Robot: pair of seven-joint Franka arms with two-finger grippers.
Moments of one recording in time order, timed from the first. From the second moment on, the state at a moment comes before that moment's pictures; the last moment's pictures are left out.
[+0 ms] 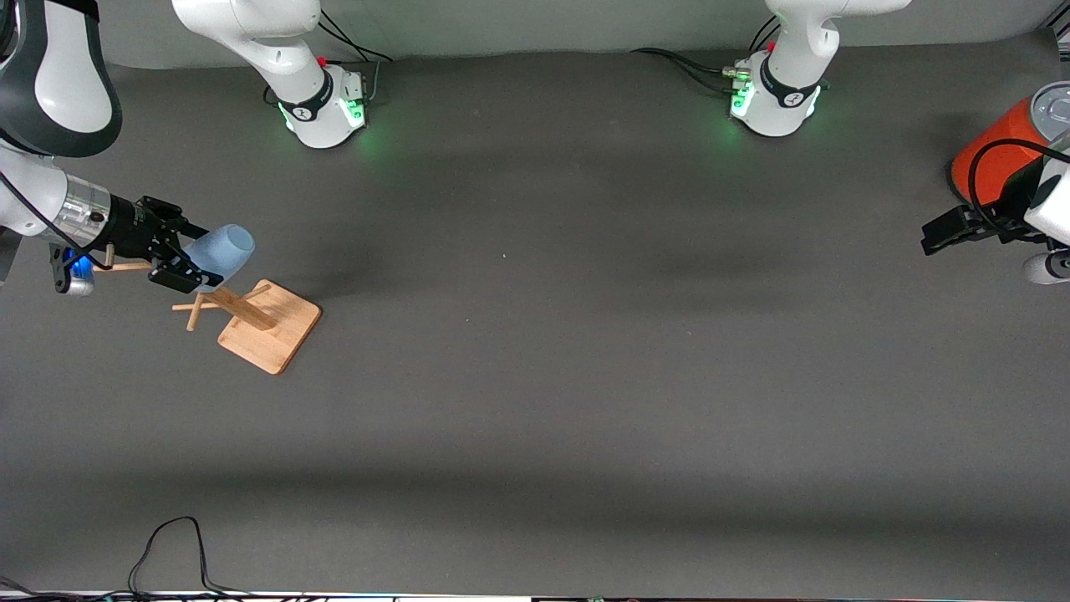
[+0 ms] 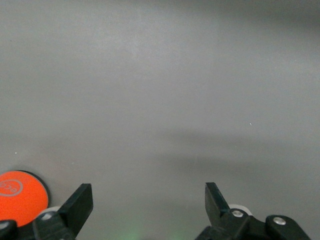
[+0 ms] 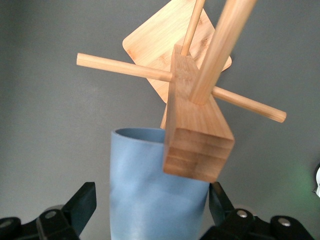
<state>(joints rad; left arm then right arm) -0.02 0.00 0.02 -1.65 0.04 1.59 -0.14 -0.04 -0.10 -0.09 -2.12 0.30 1.87 0.87</state>
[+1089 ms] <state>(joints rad) -0.02 0.00 0.02 -1.65 0.04 1.59 -0.14 -0.04 -0.11 -0.08 -2.09 0.32 1.83 0.90</state>
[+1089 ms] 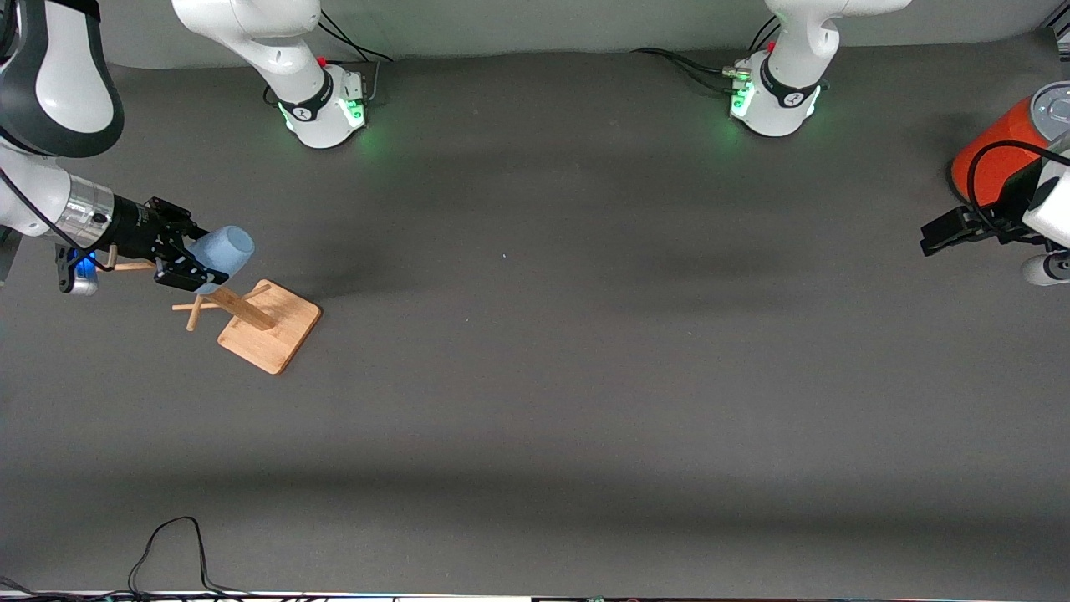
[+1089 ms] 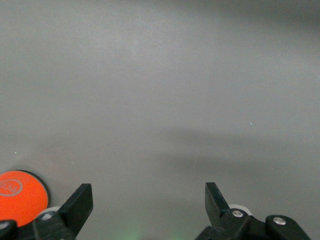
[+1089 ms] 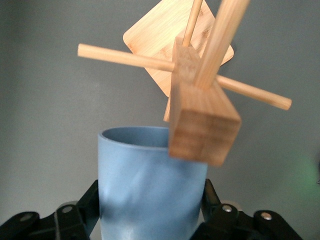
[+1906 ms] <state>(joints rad) -0.02 0.00 0.02 -1.65 0.04 1.59 -0.14 -0.03 -0.12 0.11 -1.88 0.44 1.73 1.19</state>
